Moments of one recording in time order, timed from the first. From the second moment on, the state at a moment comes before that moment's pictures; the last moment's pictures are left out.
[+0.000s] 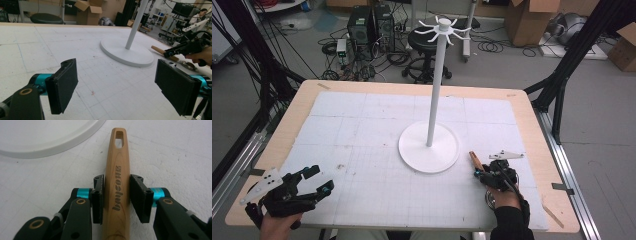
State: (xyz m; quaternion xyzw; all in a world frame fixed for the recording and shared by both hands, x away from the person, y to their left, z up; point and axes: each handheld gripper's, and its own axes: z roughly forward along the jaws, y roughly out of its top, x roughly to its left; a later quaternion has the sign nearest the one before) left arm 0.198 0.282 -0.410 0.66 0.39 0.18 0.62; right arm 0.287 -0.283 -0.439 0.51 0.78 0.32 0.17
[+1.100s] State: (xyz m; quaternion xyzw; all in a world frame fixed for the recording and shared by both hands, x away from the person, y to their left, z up) left arm 0.198 0.282 -0.411 0.66 0.39 0.18 0.61; right arm 0.308 -0.278 -0.437 0.49 0.80 0.31 0.17
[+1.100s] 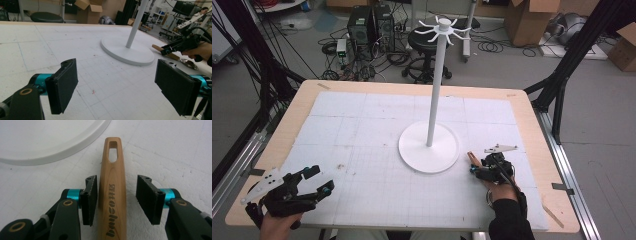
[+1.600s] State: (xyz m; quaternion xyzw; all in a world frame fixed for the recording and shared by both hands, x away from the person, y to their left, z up) left arm 0.198 0.282 -0.411 0.66 0.39 0.18 0.61; right arm 0.307 -0.275 -0.435 0.48 0.80 0.32 0.17
